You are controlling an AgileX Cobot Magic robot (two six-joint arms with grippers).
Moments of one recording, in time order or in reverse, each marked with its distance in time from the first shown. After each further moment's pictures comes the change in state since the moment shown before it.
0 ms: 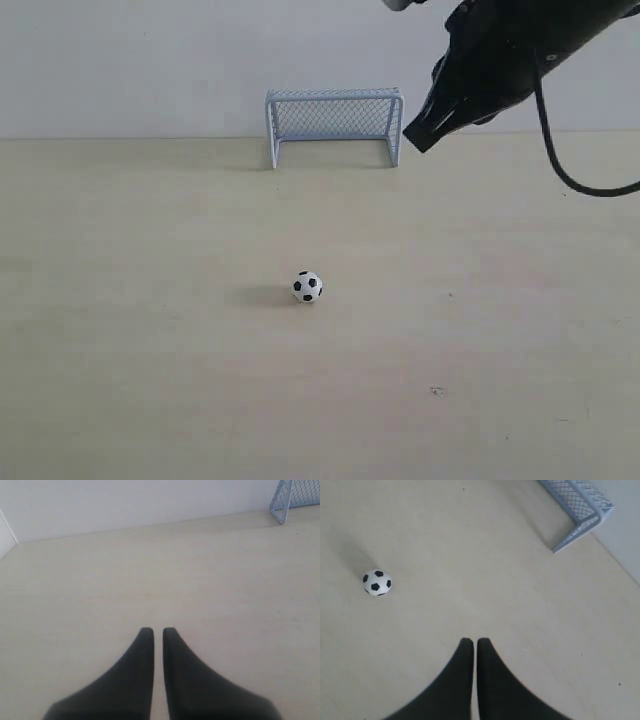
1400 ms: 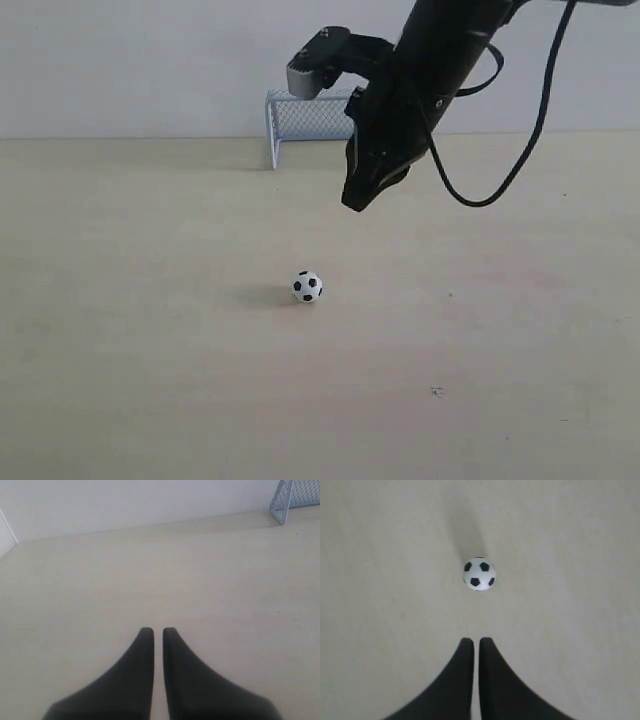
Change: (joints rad) left arm 0.000 0.000 0.000 0.000 0.000 0.000; right arm 0.002 0.394 -0.326 0.327 0.346 -0.432
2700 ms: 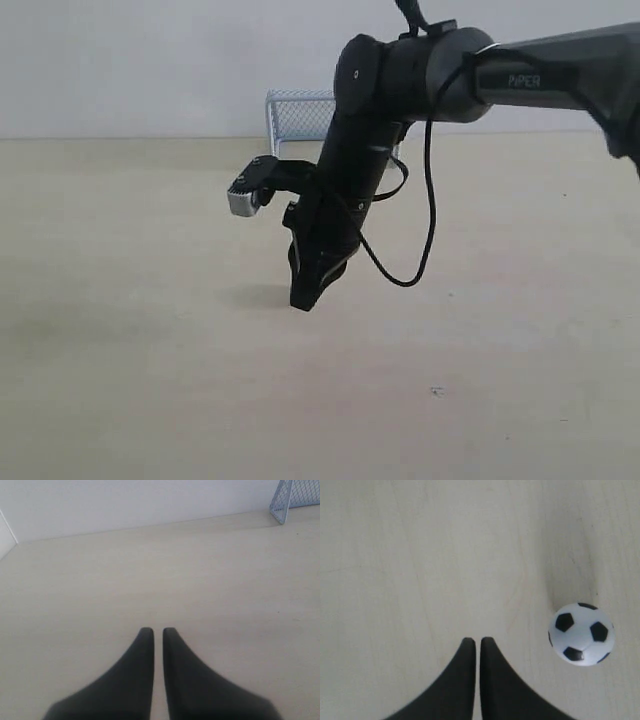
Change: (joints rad) left arm 0.000 0.000 0.000 0.000 0.000 0.000; right arm 0.100 0.275 -0.071 0.093 0.045 -0.096
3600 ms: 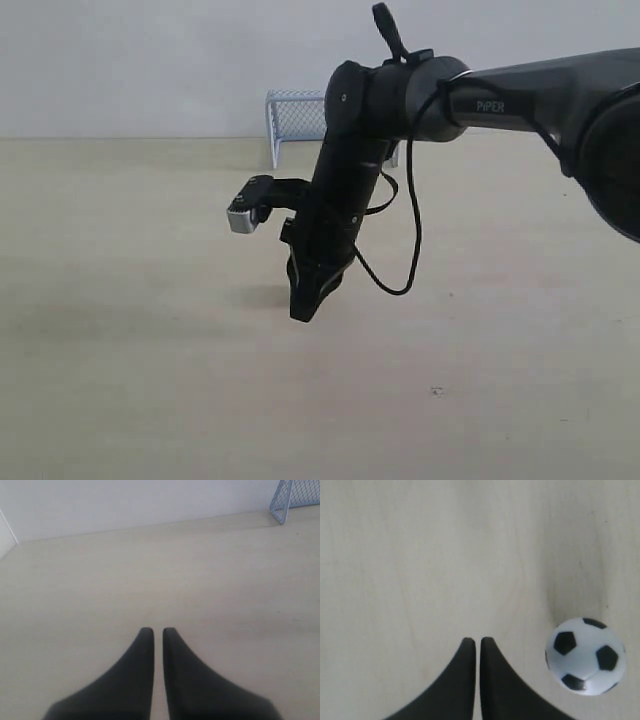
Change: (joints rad) left arm 0.000 0.000 0.000 0.000 0.000 0.000; right arm 0.000 0.087 -0.066 -0.004 0.026 -0.028
